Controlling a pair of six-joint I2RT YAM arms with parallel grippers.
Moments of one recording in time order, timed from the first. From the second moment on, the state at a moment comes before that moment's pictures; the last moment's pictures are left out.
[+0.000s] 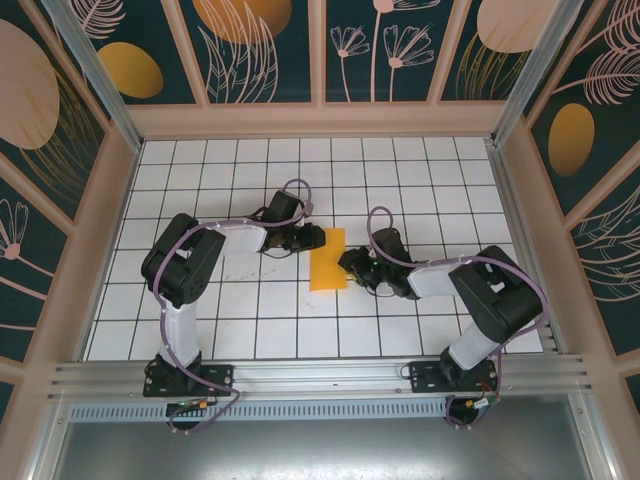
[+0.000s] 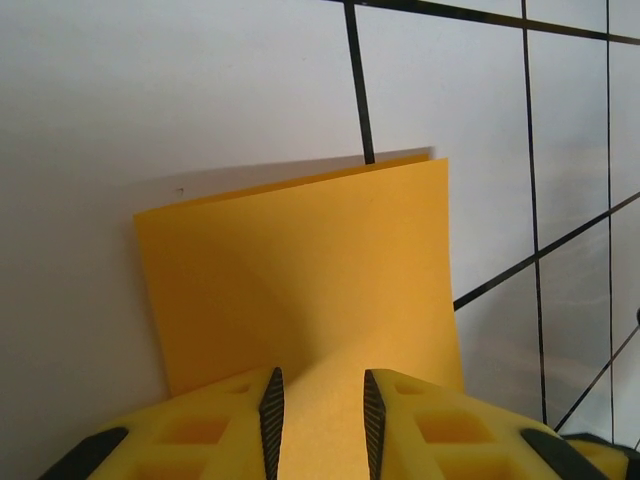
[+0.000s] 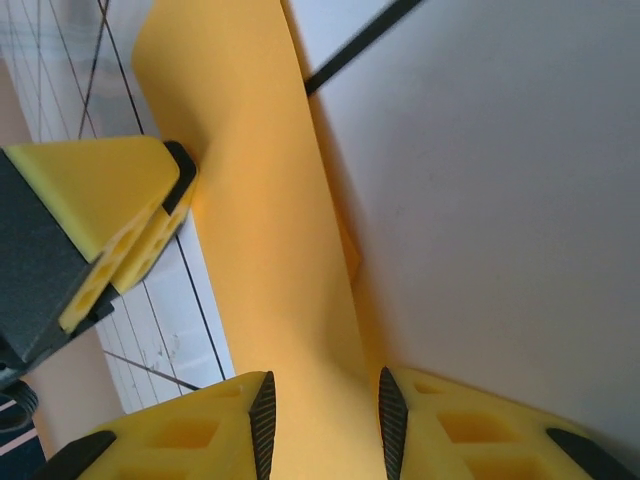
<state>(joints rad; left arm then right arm) -0.56 1.98 1.09 -0.01 0.44 -0.66 0.59 1.61 0.51 0.38 -0.35 1.20</state>
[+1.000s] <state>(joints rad) -0.67 1.42 0.67 0.15 0.33 -0.56 0.56 1.69 0.53 0.46 -0.43 1.18</state>
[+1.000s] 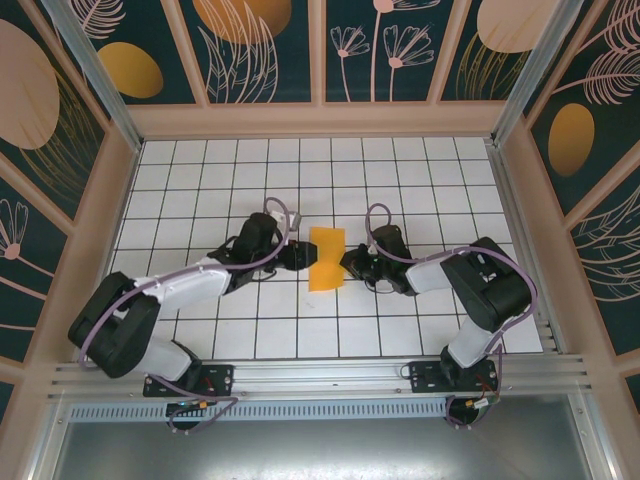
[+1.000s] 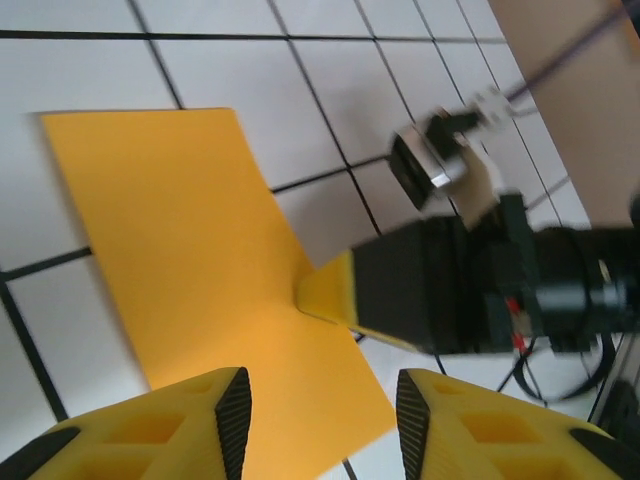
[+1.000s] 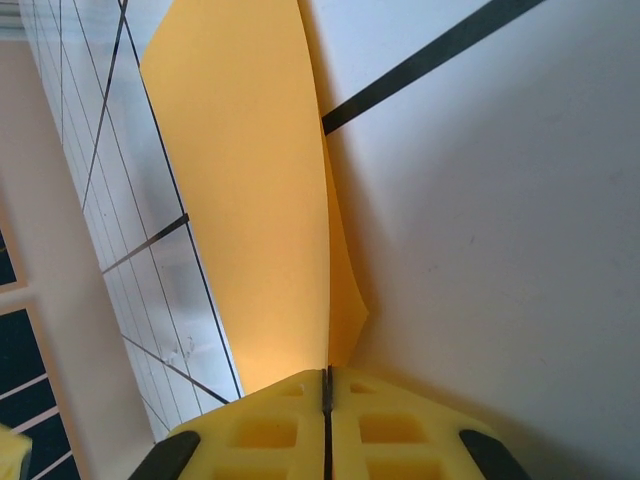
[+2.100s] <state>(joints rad) -1.11 1.68 0.81 0.04 -0.23 -0.26 0.56 1.69 0.57 0.41 -0.45 1.18</state>
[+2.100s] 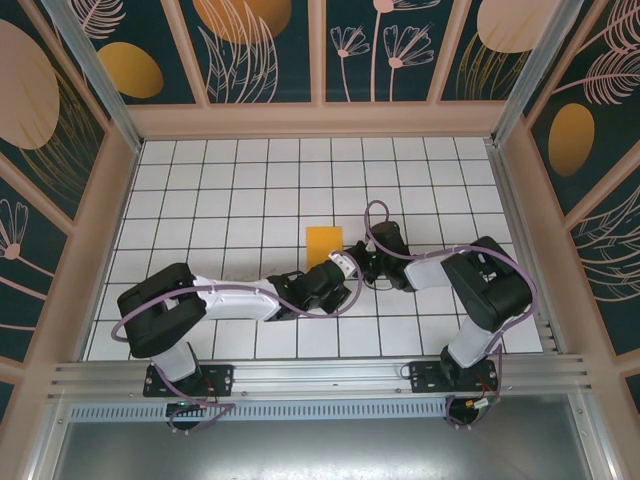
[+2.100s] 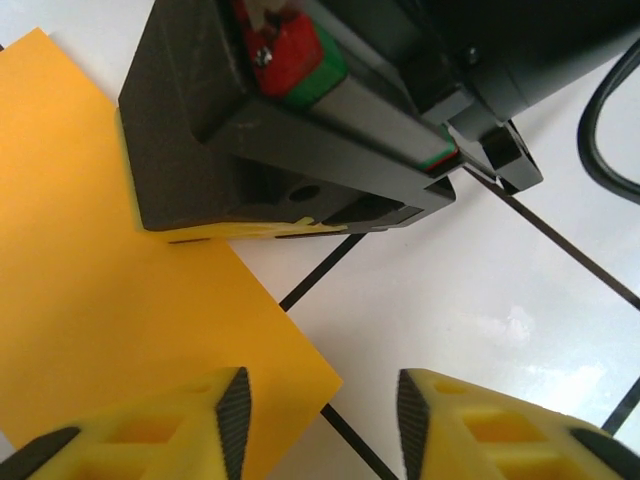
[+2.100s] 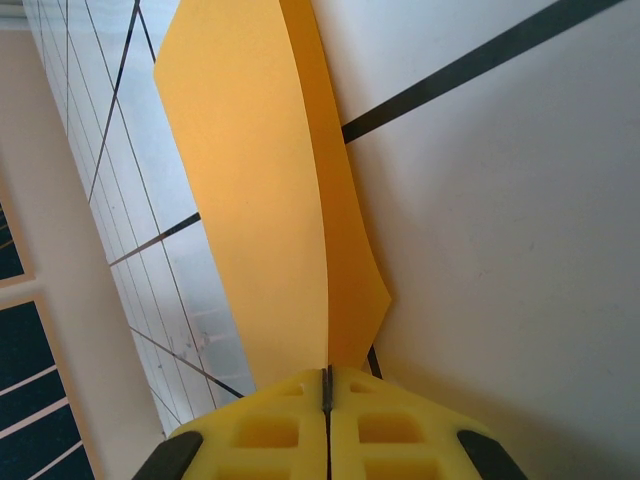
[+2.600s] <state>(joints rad) -1.11 1.61 0.79 0.04 -0.33 -0.27 0.56 1.69 0.57 0.39 -0.45 1.17</state>
